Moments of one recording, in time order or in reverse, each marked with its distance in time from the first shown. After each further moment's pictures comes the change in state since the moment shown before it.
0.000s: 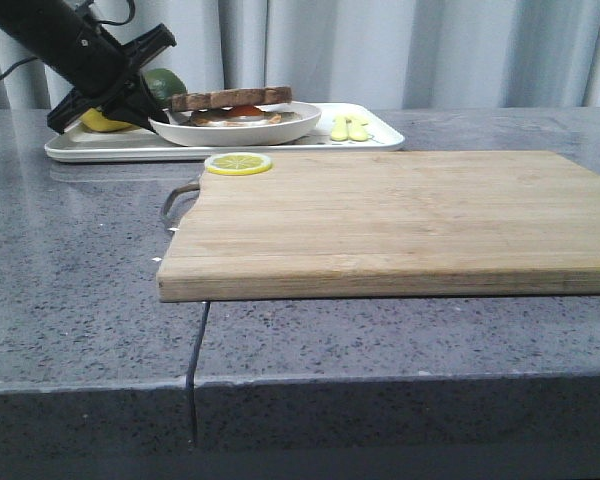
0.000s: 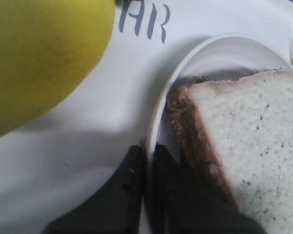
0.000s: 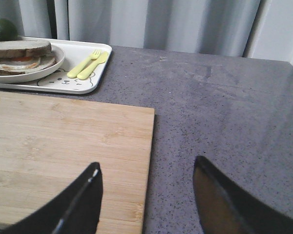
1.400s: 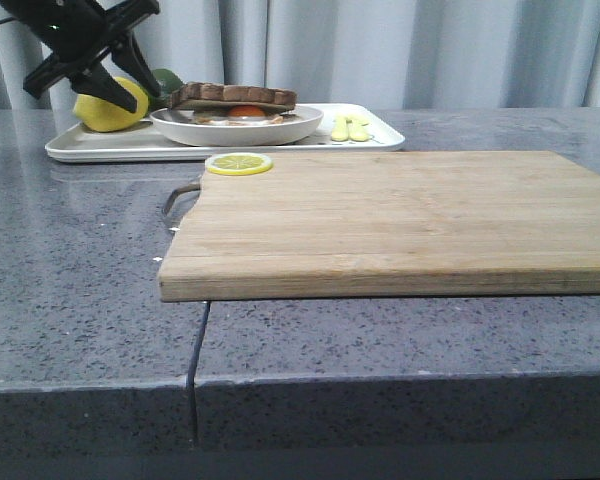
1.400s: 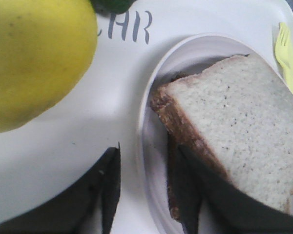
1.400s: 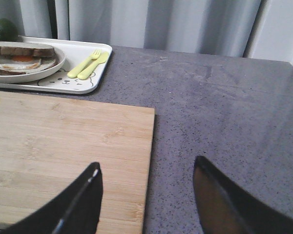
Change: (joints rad) left arm 0.030 -0.046 -0.070 0.078 0.147 0.000; right arm 0.000 0.000 0.000 0.000 0.000 0.000
